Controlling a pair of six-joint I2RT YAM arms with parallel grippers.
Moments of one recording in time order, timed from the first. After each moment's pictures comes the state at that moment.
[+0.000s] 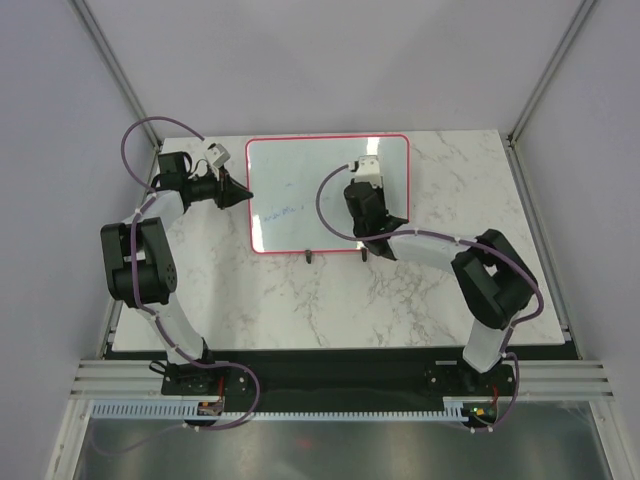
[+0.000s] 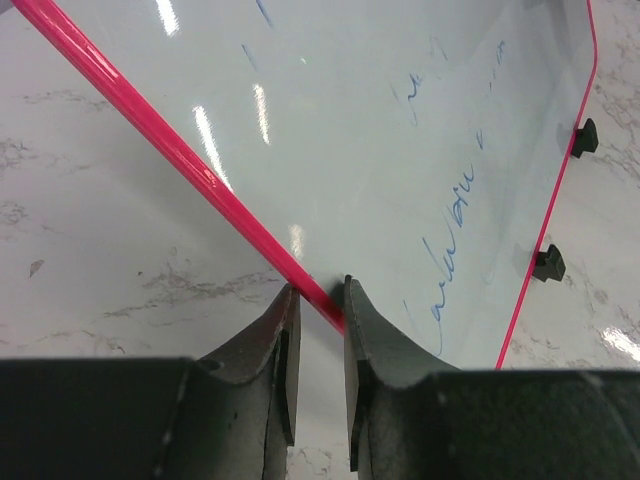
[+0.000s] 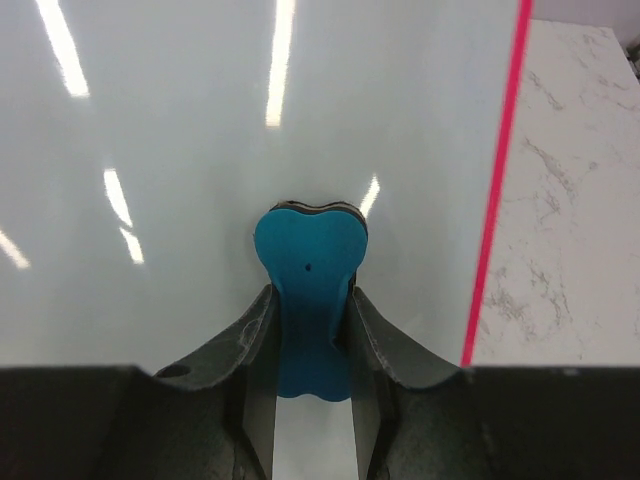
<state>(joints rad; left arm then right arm) 0.15 1.85 1.25 -0.13 1.12 0.53 0.65 1.76 1.07 0.28 0.79 0.12</state>
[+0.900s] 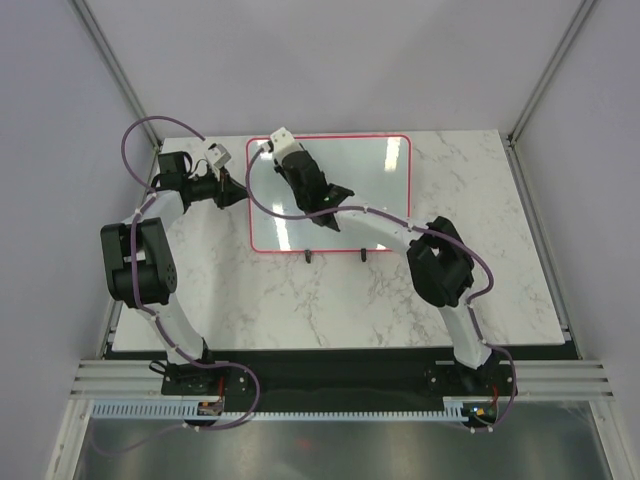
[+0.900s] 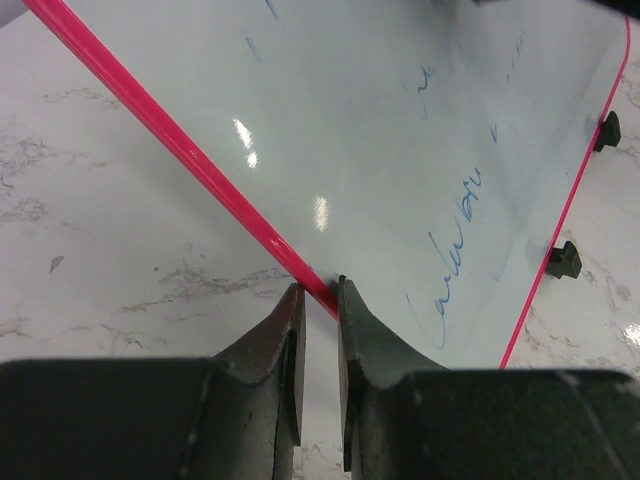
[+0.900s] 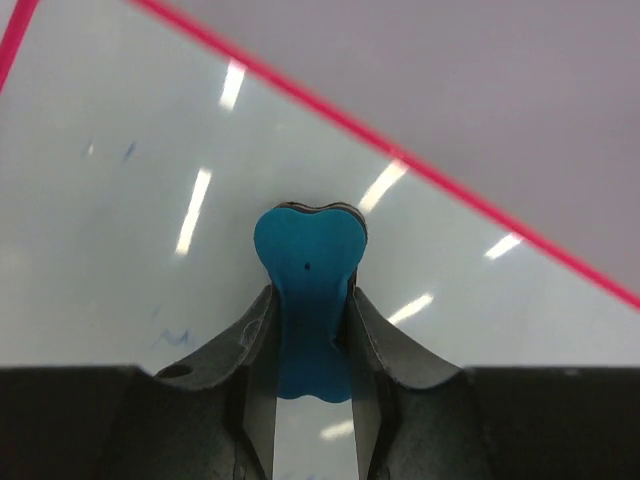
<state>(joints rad) 0.15 1.85 1.25 -0.13 1.09 0.55 0.85 2.12 1.71 0.07 0.57 -0.24</state>
